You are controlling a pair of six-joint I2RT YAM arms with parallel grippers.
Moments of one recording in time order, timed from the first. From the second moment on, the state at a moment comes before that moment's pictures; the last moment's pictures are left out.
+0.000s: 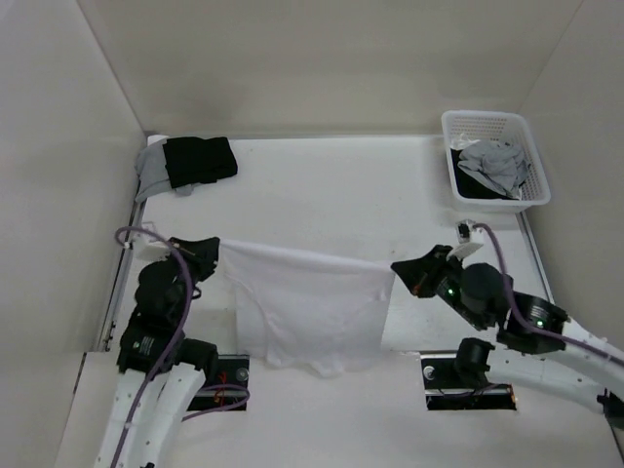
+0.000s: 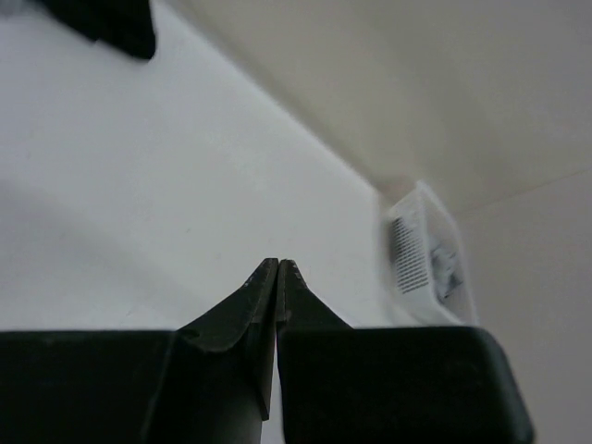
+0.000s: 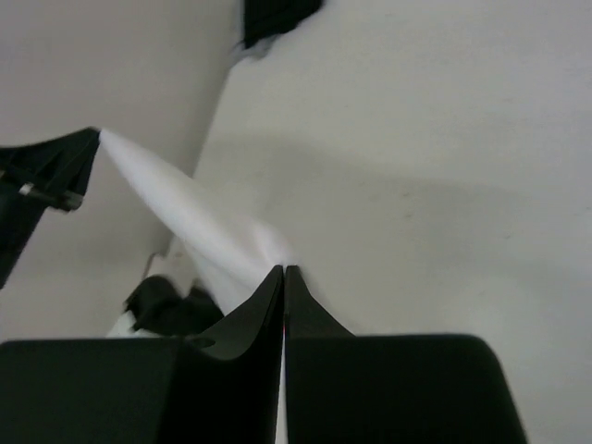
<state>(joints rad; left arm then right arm) -0.23 0.28 0.70 -0.50 -0.18 -0.86 1.24 0.53 0.85 -0.58 0.59 0.89</state>
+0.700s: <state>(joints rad) -0.27 1.27 0.68 0.19 -0.19 -0.92 0.32 1.30 0.85 -0.08 -0.09 0.71</state>
